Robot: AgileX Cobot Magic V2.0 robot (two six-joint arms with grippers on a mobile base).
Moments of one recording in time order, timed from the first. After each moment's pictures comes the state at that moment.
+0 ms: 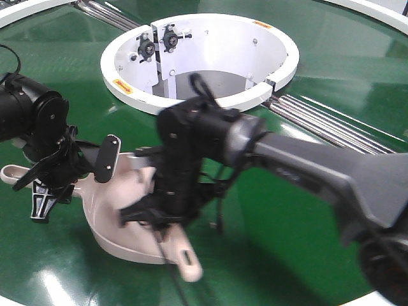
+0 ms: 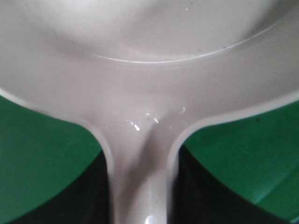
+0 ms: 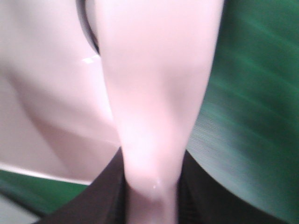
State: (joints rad) left arm -0.32 1.74 -1.27 0.23 1.07 1.21; right arm 0.79 2.14 -1.80 0.14 1.23 0.32
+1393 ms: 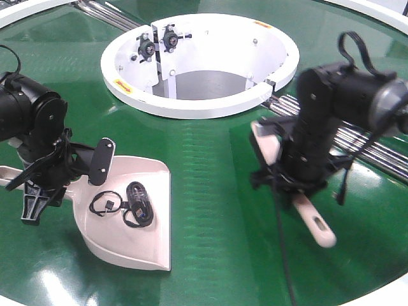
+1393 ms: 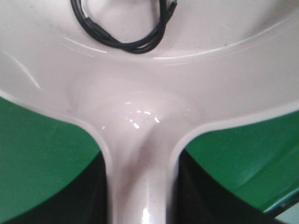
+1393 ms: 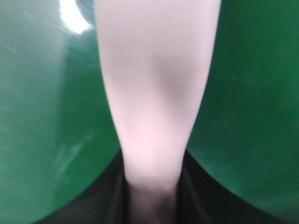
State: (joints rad) left arm -0.32 1.74 -1.27 0.27 1.12 1.21; right arm 0.34 1.83 -1.40 -0.02 1.23 0.14
